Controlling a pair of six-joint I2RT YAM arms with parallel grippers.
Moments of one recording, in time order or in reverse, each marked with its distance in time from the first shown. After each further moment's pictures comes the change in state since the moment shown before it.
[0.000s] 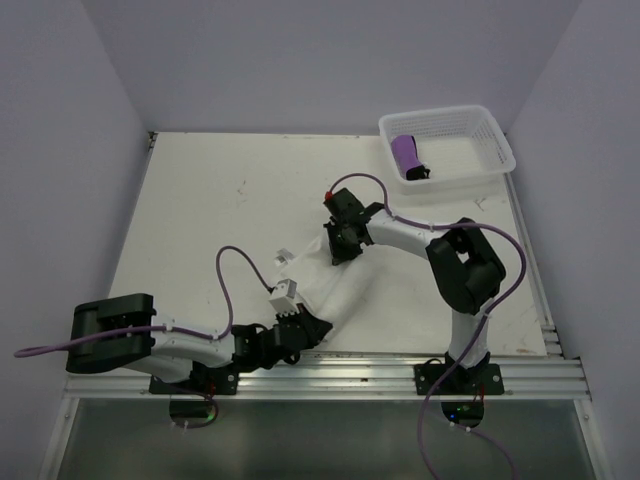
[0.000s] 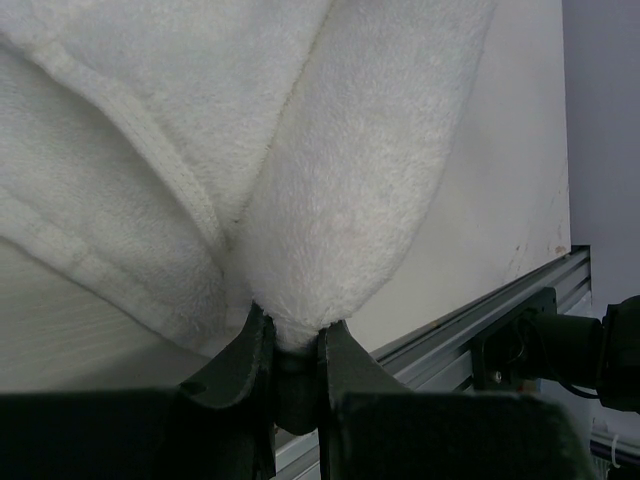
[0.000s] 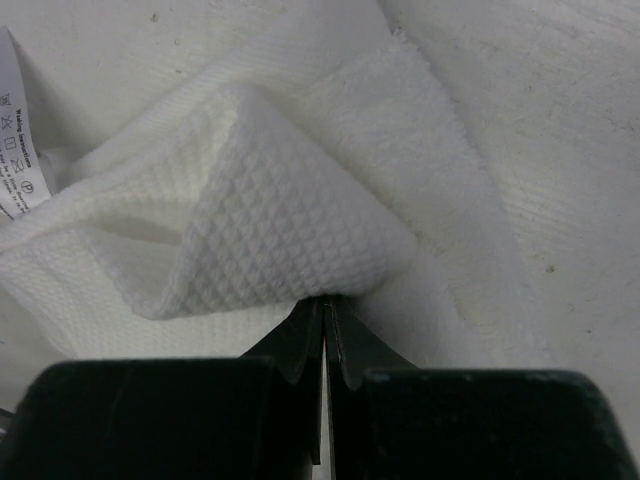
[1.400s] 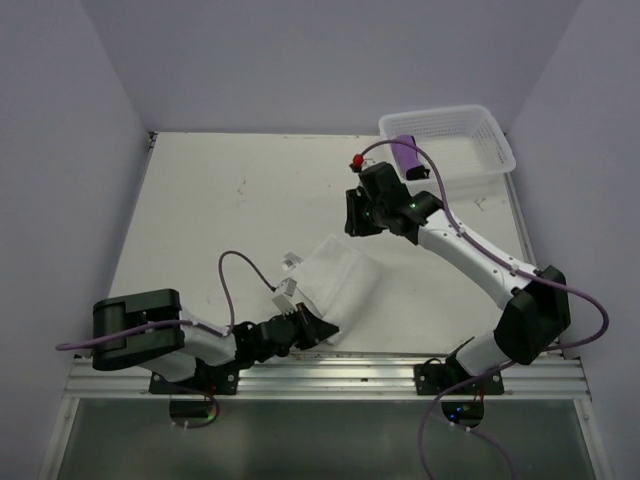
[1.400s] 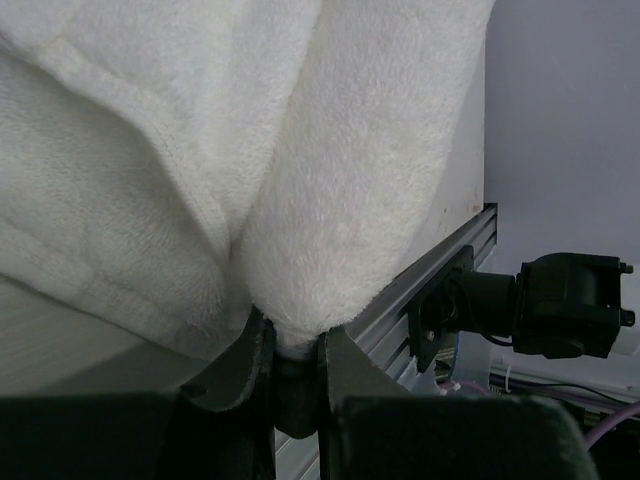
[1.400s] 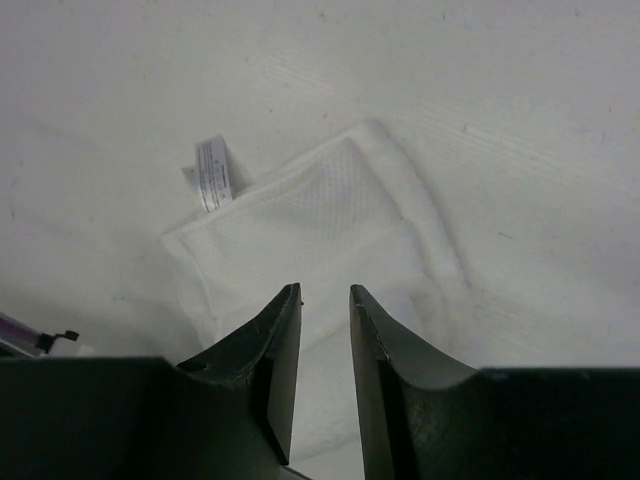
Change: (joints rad) left arm 0.103 0.134 -0.127 0.433 0.258 -0.019; right arm -0.039 -0.373 0.074 -0.126 0.069 -0.051
